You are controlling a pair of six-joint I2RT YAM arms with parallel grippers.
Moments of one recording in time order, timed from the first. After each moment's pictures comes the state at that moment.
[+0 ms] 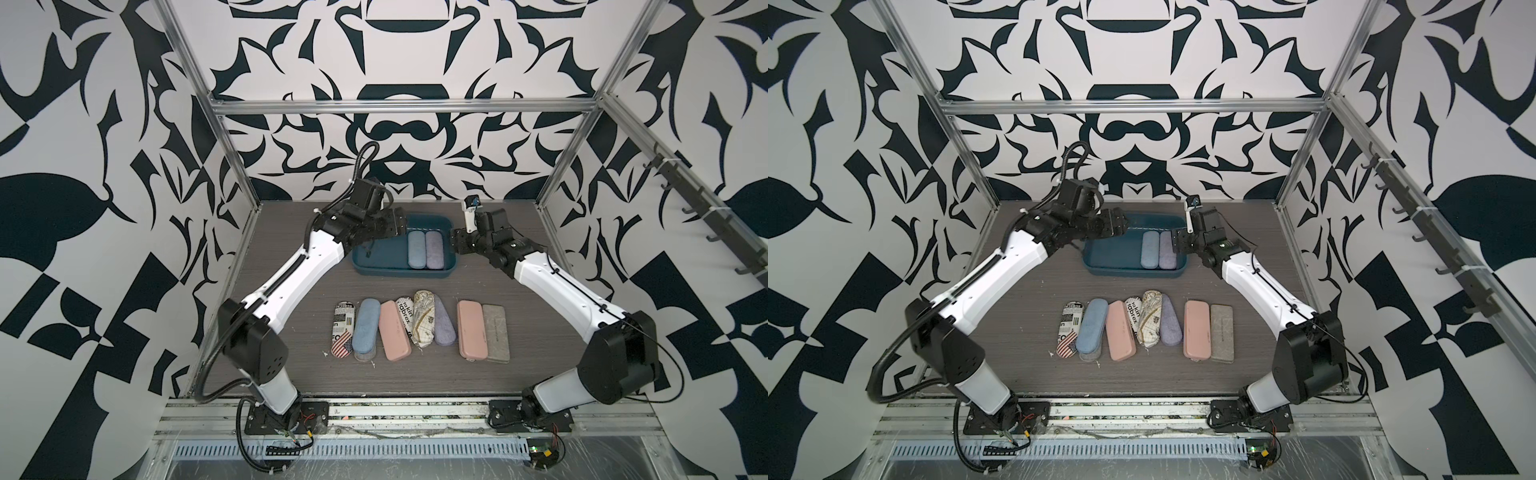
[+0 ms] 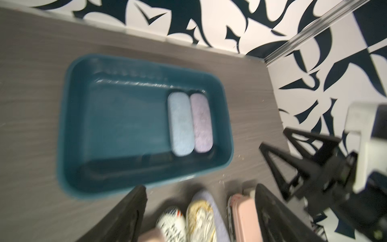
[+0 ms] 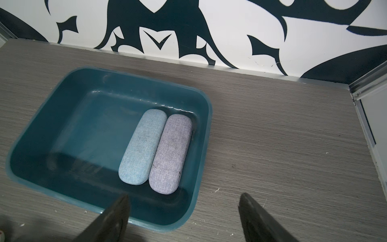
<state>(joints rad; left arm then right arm) -0.61 1.57 1.60 -0.73 0.03 -0.58 0.37 1.50 1.23 -0.38 0.10 0.13</state>
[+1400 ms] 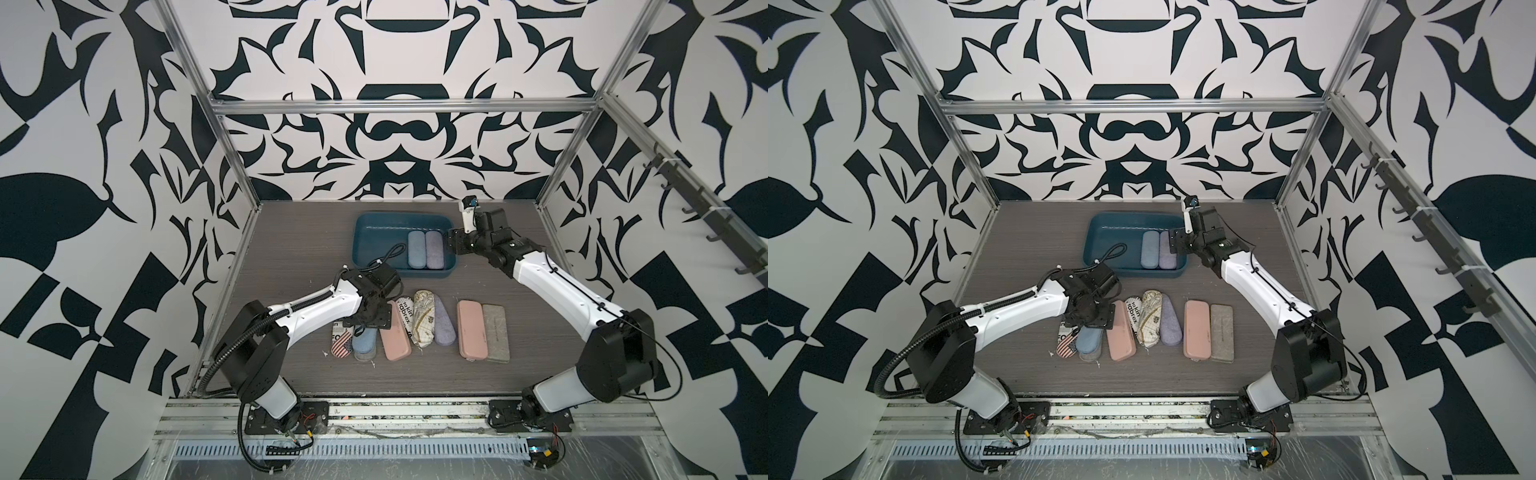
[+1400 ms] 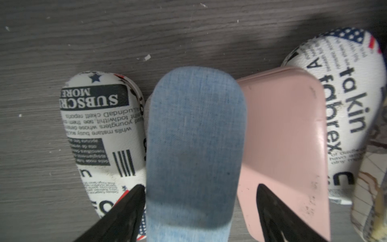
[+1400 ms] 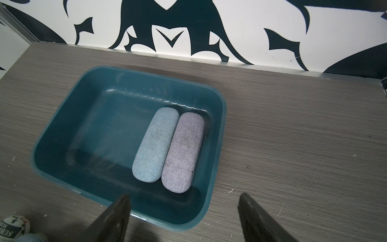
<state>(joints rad) -0.81 1.60 1.09 -0.90 -0.08 -0.70 0.37 1.51 1.23 -0.37 0.03 0.16</state>
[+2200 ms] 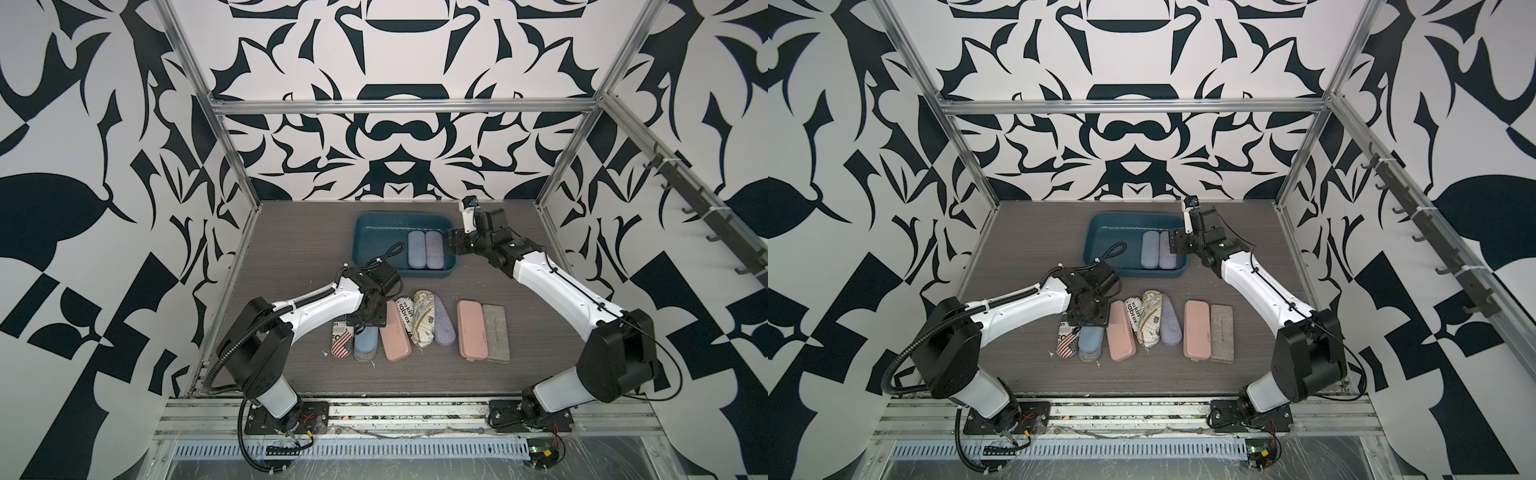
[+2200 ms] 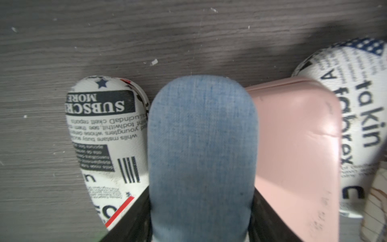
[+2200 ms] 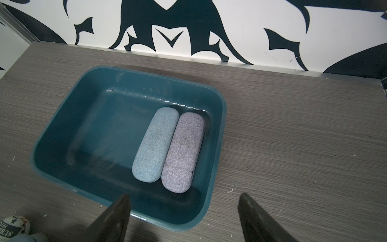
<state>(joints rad) -0.80 1.60 1.12 -0.94 -0.10 -0.71 0.37 1.51 1.23 -0.37 0.03 0.16</state>
